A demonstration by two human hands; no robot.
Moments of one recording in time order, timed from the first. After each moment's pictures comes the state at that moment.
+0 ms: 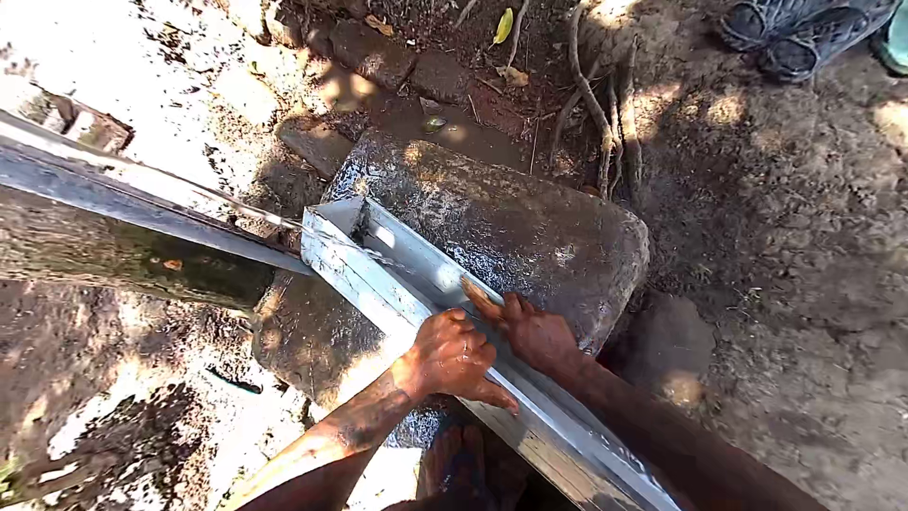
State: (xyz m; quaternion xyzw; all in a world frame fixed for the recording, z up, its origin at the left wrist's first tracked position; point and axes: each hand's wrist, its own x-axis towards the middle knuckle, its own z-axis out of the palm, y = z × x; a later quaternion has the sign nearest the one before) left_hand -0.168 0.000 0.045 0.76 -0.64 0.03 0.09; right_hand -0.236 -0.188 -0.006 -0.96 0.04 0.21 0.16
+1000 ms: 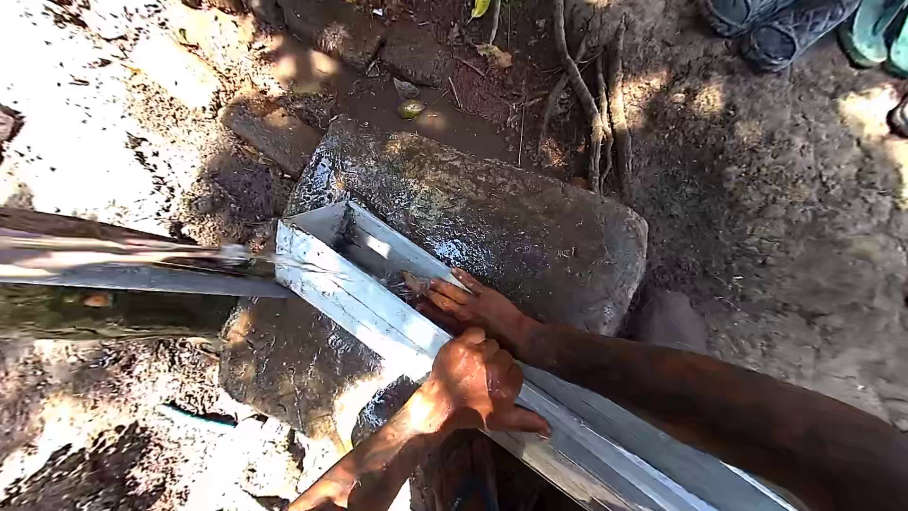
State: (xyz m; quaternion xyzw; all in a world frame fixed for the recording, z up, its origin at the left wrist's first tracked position) left_hand -0.168 -0.009 0.028 0.76 -0.62 0.08 0.18; right_hand -0.154 -0.152 -0.034 -0.94 -0.31 0.06 0.15
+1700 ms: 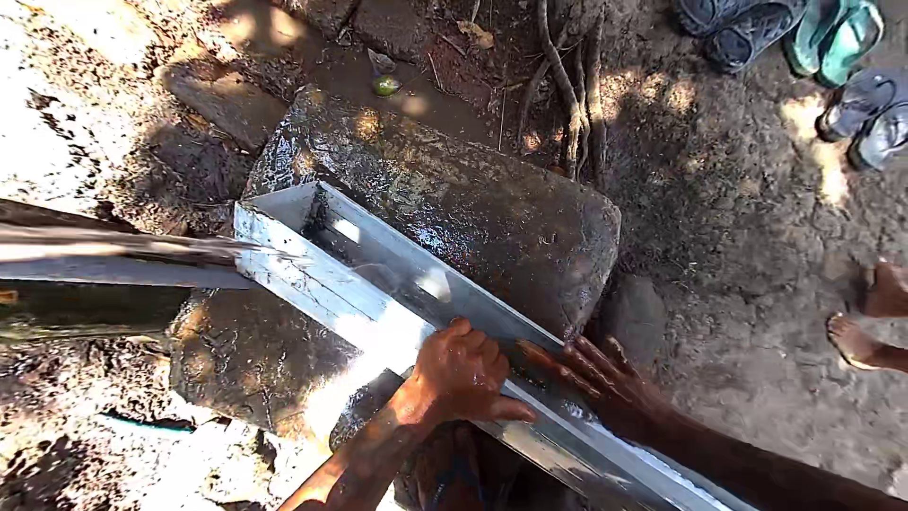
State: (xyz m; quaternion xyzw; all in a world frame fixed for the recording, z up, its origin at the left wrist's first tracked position) left_hand -0.174 -0.009 0.025 0.77 -0.60 0.09 0.19; right_hand -0.397 -0.281 -0.030 -0.98 -0.16 0.05 0.06
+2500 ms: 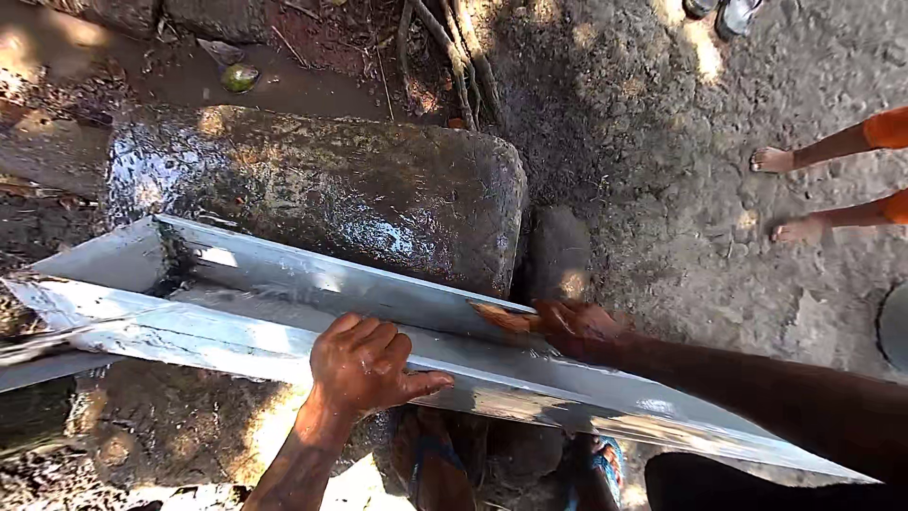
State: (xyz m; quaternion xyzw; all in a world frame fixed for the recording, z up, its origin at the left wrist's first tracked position) left_hand -0.163 0.000 0.027 0.77 -0.61 0.07 0.18; right_hand -0.424 -0.290 -0.011 -0.98 0.04 0.13 0.15
